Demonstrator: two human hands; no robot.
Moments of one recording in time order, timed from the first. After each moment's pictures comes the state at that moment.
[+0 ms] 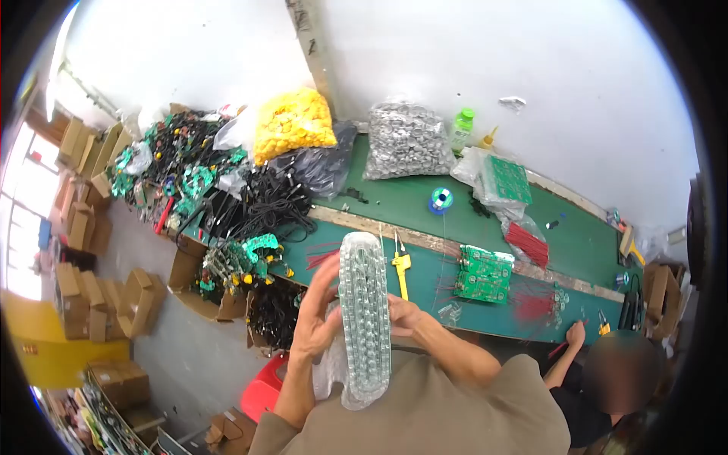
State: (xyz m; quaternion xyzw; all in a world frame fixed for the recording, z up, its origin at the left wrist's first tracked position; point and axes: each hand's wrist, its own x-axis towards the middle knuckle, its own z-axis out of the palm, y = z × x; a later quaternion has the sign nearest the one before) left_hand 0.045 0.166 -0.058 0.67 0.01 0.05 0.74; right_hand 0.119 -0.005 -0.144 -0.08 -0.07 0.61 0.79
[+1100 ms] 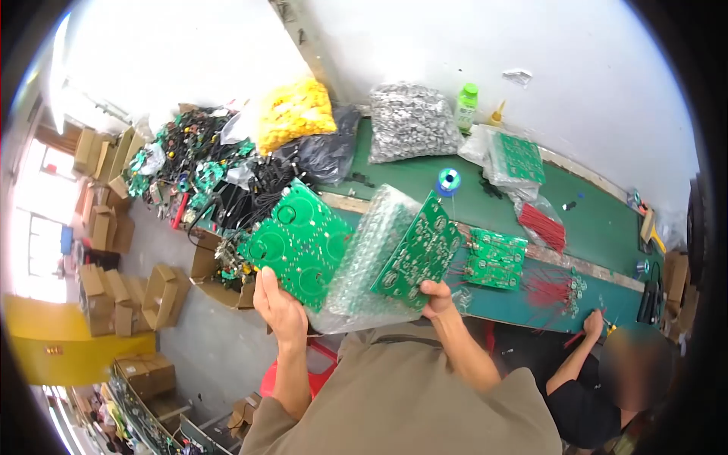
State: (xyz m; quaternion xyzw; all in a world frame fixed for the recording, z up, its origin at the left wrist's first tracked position) left_hand 0.054 0.163 -0.042 0.56 0.24 0.36 0.71; right_hand 0.126 -0.058 -0.159 -0.10 -0.03 0.37 0.92
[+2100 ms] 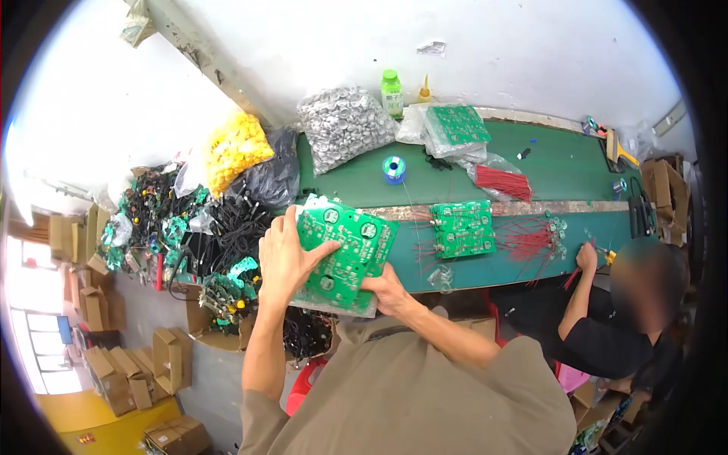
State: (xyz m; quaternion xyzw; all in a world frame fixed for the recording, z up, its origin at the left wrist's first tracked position) left_hand 0.158 0.142 -0.017 0.99 0.00 0.03 0.14; right_hand 0.112 -0.025 -0.131 -0.32 0.01 0.27 0.91
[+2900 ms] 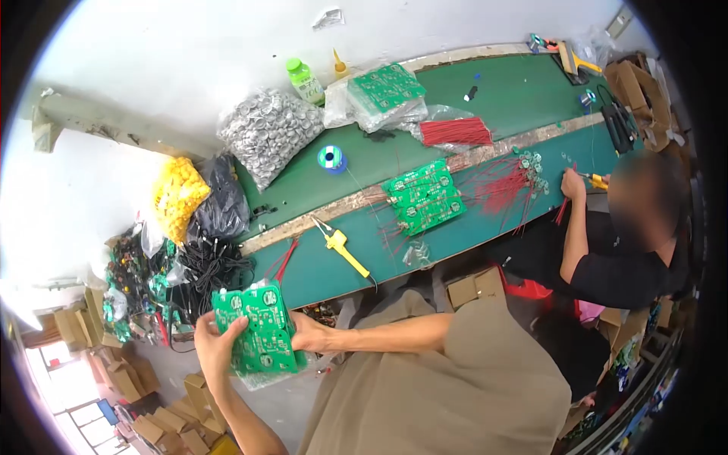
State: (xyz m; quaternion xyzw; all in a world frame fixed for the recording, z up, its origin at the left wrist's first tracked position) left_hand 0.104 0.206 -0.005 0.90 0.24 -0.06 0.36; right_hand 0.082 0.041 -0.123 -0.19 -0.08 0.33 0.92
